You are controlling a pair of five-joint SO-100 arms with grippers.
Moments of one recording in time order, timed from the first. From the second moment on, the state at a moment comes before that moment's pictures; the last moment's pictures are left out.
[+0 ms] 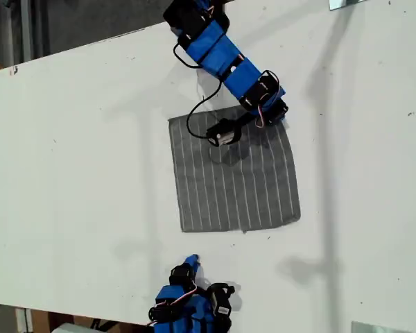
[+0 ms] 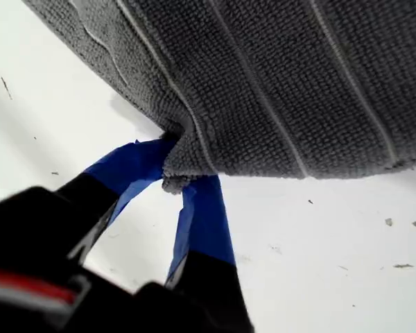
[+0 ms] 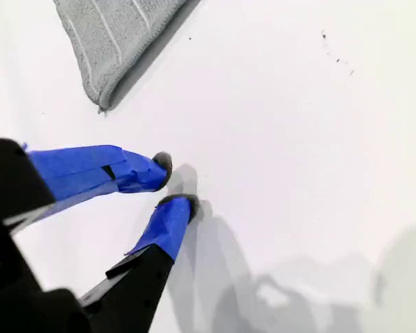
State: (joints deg) arm 0 -22.0 158.7 167.9 59.9 -73.3; arm 1 -38.1 66.1 87.6 69.8 97.8
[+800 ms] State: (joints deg) arm 0 24.6 71.9 87.5 67.8 -94.0; arm 1 -39.0 65.0 86.6 72.8 99.1
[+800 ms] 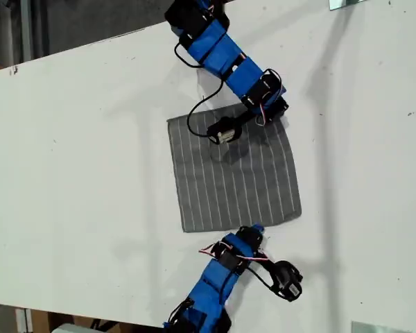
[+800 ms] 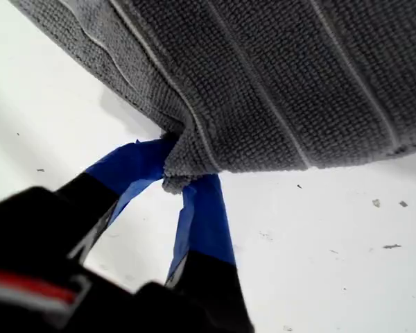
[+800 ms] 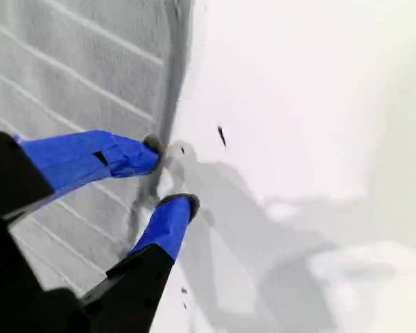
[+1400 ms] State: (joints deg) arm 0 29.6 58.7 60.3 76.1 -94.6; arm 1 -39.1 63.4 85.4 72.5 99.1
